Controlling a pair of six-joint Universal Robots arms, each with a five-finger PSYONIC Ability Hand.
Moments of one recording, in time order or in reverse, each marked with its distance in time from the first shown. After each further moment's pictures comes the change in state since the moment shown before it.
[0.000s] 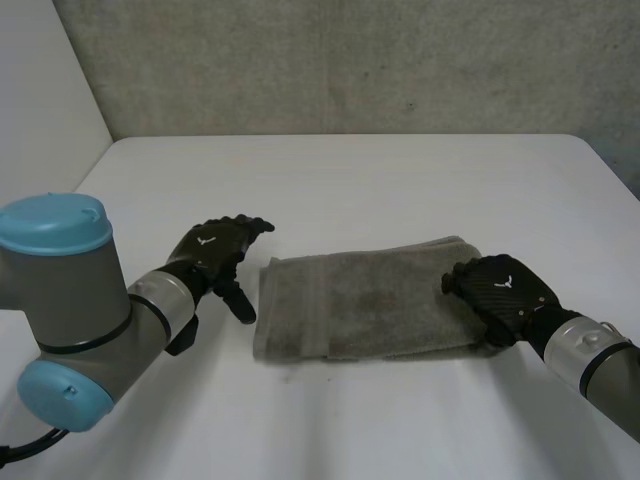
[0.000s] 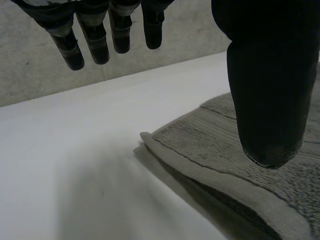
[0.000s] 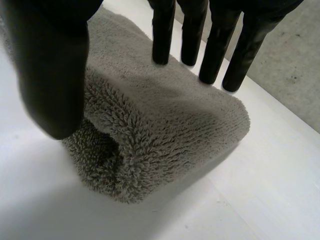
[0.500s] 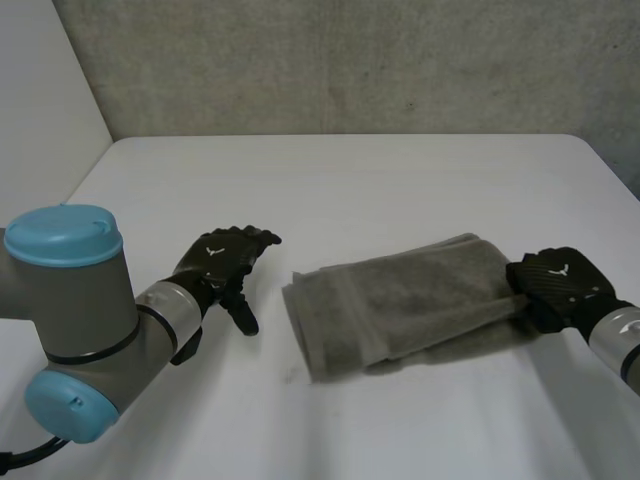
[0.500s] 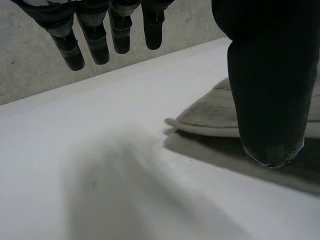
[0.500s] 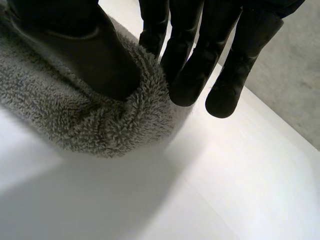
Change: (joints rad) left arm -0.020 -0.010 -0.019 0.007 0.000 0.065; right arm -0.151 -0.002 0.009 -0.039 0.041 -0.041; left_hand 0.004 0.003 0.002 0.004 0.000; right_hand 0.846 0.850 0.858 0.869 0.844
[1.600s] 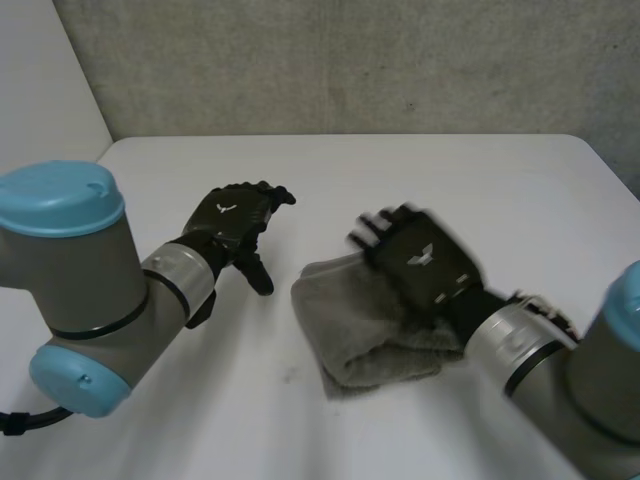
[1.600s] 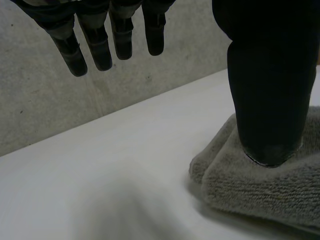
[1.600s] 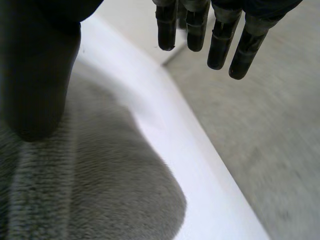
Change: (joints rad) left arm -0.066 0.036 0.132 -0.036 -0.043 -0.021; right arm 0.521 -0.106 -0.065 -0.108 0.110 0.061; left_hand 0.072 0.072 0.071 0.072 0.066; right_hand -1.085 -1.071 -1.090 -1.084 -1.090
